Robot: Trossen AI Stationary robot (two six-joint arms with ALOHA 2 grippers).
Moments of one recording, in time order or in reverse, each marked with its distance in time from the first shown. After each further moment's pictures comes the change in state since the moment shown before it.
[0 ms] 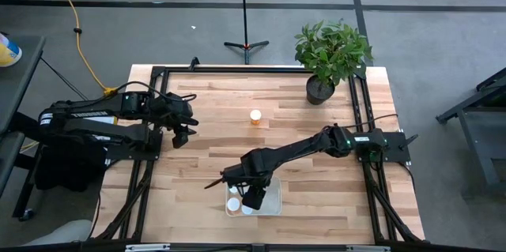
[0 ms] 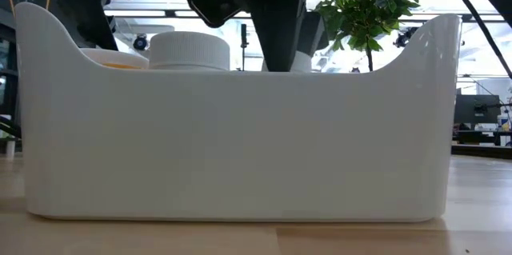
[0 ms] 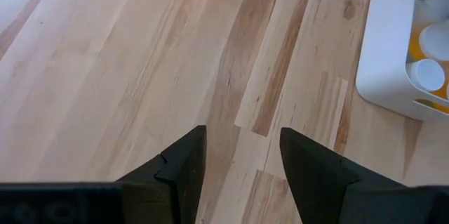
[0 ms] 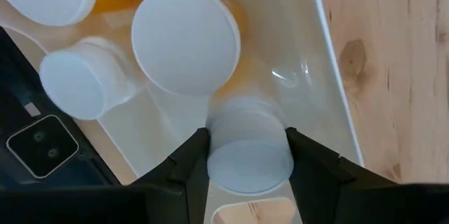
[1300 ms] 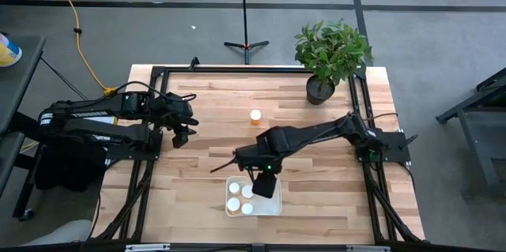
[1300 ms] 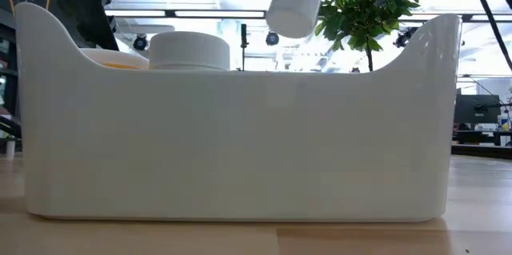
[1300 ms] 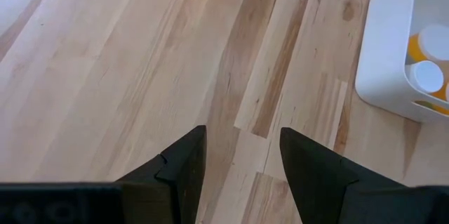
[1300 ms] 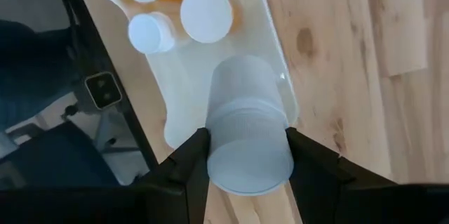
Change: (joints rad) left arm 0.000 0.000 0.000 0.005 0.000 0.001; right arm -0.035 -0.227 0.000 -0.114 0.014 -0.070
